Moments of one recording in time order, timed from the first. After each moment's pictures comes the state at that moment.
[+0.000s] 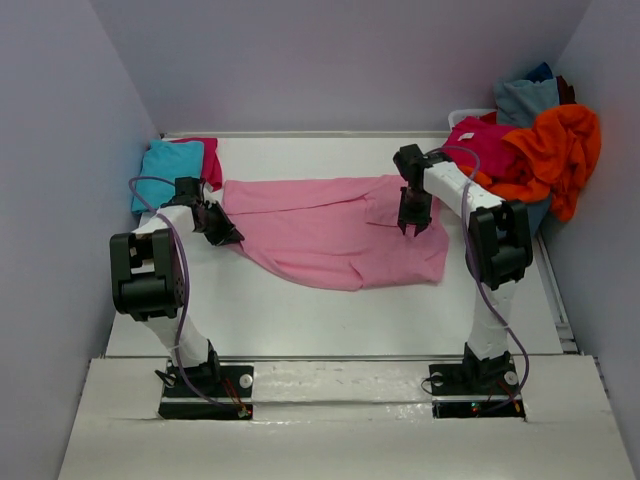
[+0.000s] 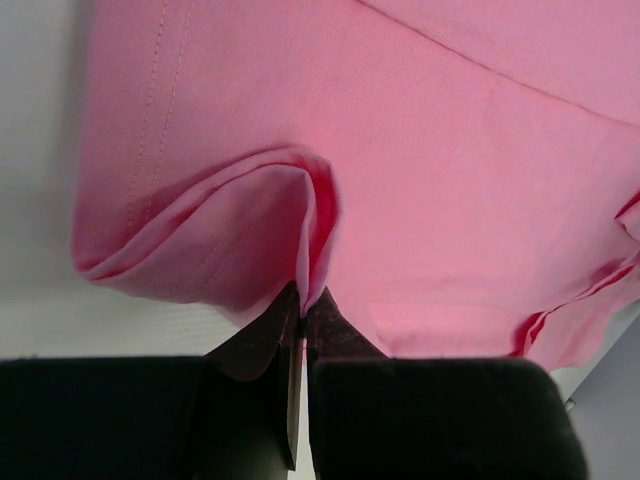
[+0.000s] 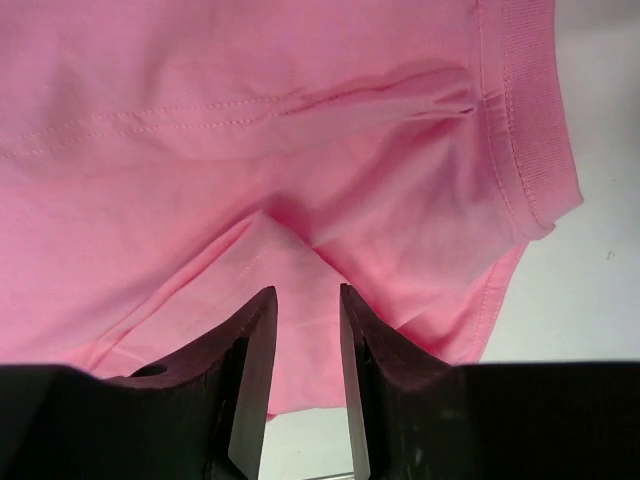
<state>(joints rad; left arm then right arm) 0.10 1.74 1.04 -0.40 0.41 -0.50 0.30 2.04 1.66 -1.06 0.17 0.53</state>
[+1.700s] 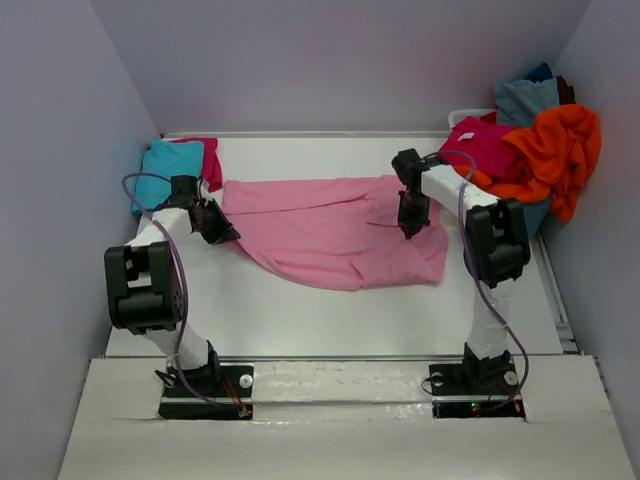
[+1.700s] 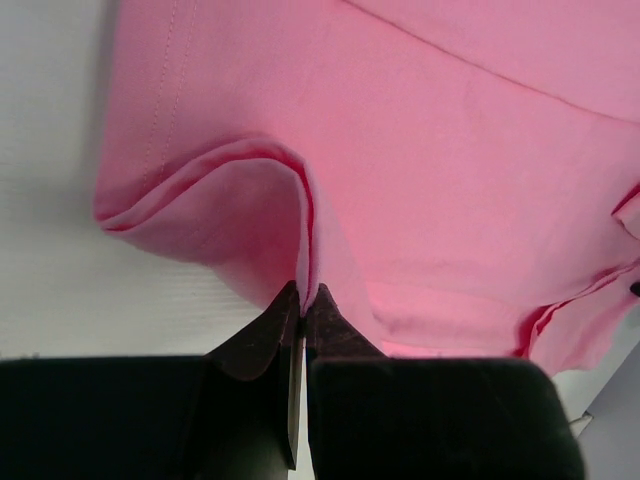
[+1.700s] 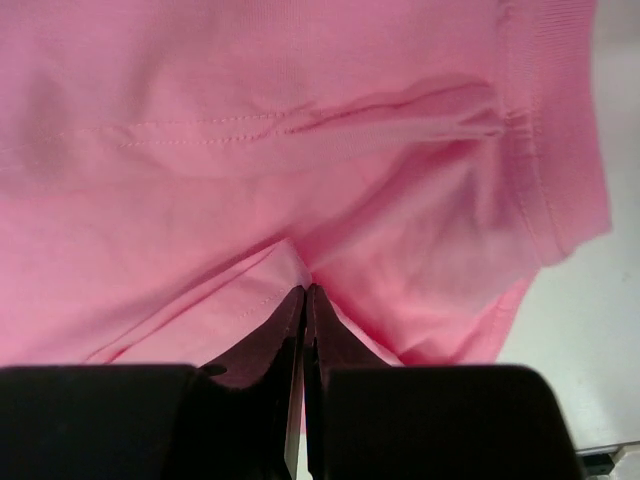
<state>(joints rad) 0.10 1.66 1.02 -0.43 0.37 -0.49 0.30 2.07 1.63 -1.01 0.16 0.51</state>
